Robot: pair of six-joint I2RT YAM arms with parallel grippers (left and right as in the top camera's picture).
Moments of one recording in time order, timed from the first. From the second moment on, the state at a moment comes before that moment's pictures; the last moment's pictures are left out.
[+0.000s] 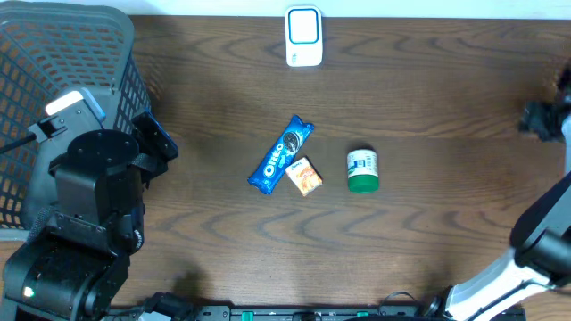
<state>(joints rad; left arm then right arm) -0.34 0.96 1.47 -1.07 -0.56 -0.59 -0.50 1.94 1.57 -0.72 0.22 -0.17</state>
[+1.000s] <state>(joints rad) -0.34 0.96 1.47 -1.07 -0.56 -0.59 0.32 1.78 1.49 -1.21 -0.20 0.37</state>
